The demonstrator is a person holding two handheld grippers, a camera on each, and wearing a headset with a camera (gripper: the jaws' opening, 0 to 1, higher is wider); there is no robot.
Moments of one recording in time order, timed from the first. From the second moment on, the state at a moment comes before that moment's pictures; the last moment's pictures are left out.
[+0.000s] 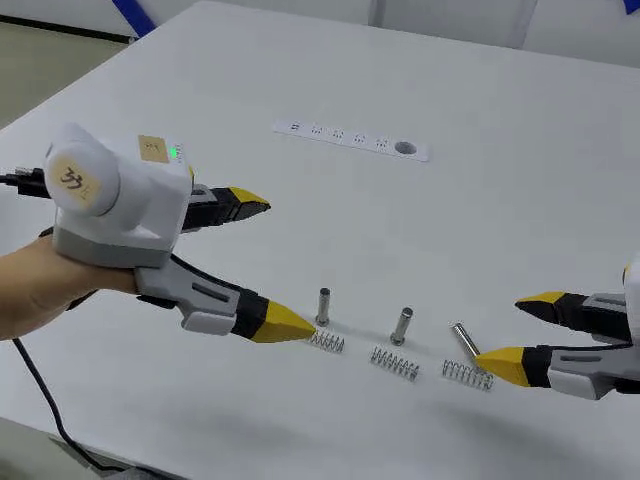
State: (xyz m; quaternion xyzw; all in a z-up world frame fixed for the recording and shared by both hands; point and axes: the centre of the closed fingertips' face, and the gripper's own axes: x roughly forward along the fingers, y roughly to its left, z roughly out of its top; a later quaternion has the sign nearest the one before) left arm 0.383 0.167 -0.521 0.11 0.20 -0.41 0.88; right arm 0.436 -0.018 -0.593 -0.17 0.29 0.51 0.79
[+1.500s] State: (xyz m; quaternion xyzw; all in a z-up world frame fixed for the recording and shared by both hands) left arm 0.379 0.173 -0.526 0.10 0.19 -0.40 0.89; right arm 0.466 0.002 -0.660 -0.15 0.41 0.41 0.80
